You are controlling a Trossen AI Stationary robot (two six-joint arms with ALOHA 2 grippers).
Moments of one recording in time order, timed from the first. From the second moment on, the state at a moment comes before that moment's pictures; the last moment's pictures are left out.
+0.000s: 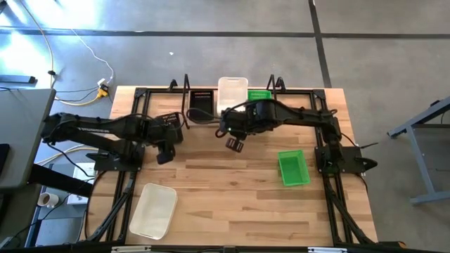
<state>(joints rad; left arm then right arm) 0.14 0.99 0.75 -0.98 -0.20 -0.23 0.03 2.01 2.29 -1.48 0.36 0.36</state>
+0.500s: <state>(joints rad) 0.24 1.08 0.75 -0.91 -0.09 -0.13 -0.17 2.01 2.29 -1.51 0.37 0.13</state>
